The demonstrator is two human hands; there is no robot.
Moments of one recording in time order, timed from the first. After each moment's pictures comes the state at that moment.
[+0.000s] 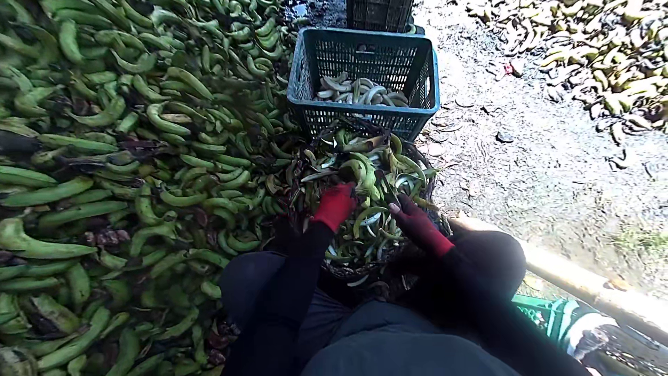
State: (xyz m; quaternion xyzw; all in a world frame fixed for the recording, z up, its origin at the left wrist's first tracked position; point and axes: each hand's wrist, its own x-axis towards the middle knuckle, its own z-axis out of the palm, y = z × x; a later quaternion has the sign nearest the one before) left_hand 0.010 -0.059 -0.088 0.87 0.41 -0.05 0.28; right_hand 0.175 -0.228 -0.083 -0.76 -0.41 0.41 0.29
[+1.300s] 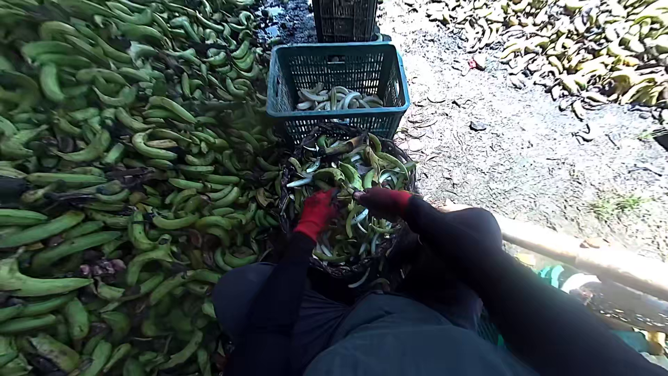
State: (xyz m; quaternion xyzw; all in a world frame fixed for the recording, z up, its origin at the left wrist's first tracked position) left_hand -0.020 -0.069 -0.112 0.90 0.35 0.05 0.27; right_hand 0.163 -0.178 -0.053 -0.75 -0.35 0.55 0.14
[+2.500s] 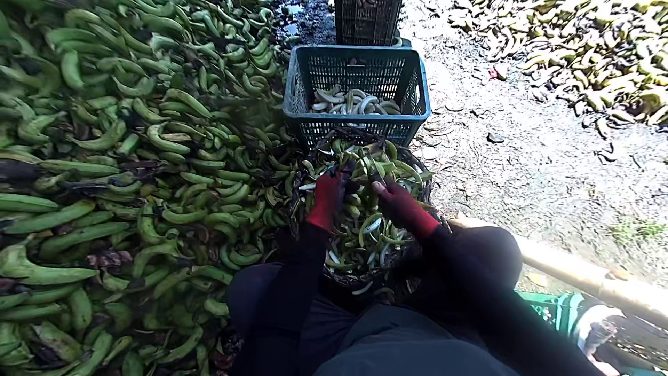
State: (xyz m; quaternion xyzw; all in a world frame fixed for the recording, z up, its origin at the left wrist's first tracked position) left_hand 0.013 -0.051 -0.041 0.59 0.48 0.27 0.59; right_hand 0.156 -0.178 -0.043 -0.76 -0.40 0.40 0.32
